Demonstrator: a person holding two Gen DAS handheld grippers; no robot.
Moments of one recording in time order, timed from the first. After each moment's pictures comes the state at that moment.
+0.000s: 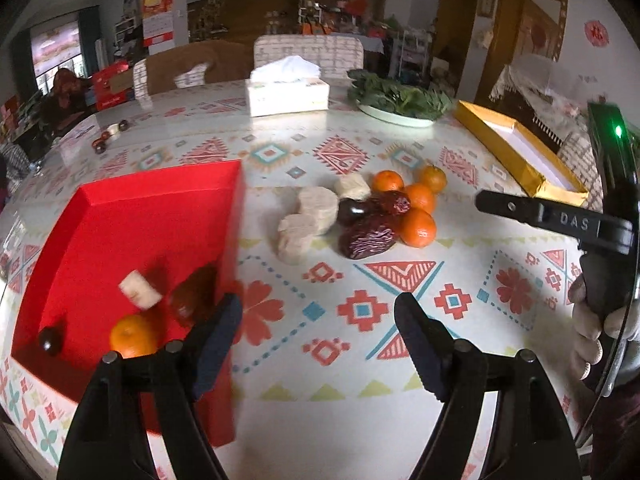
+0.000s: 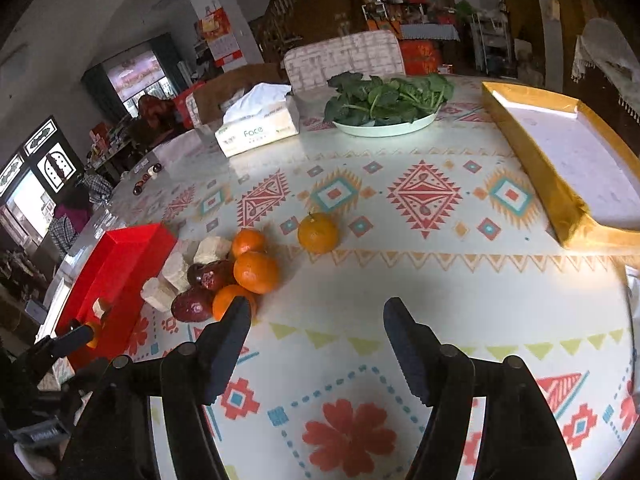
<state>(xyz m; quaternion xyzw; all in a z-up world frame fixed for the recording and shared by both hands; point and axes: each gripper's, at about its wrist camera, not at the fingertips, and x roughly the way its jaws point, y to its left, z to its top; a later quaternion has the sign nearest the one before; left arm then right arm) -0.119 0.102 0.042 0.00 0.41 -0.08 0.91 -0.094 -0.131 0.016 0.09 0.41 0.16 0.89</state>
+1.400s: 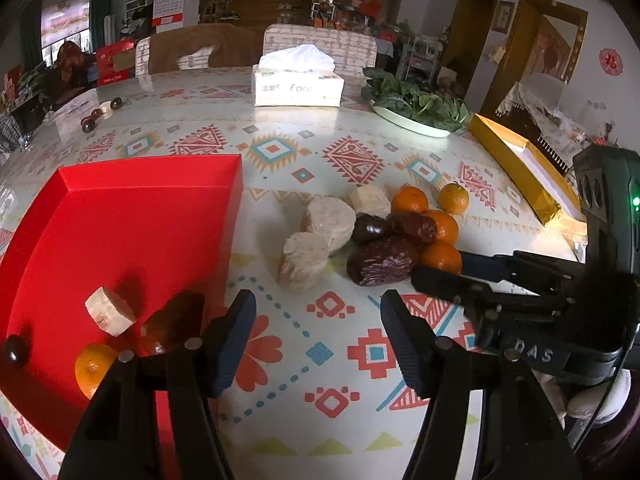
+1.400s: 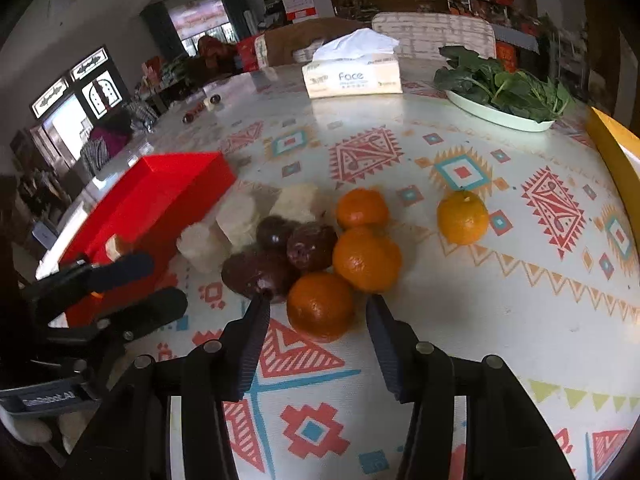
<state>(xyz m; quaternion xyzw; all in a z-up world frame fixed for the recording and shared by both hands) -0.083 0.115 0.023 -0.05 0.42 -0.08 0.90 -0.087 -0.048 -0.013 0.00 0.43 0.27 0.86</state>
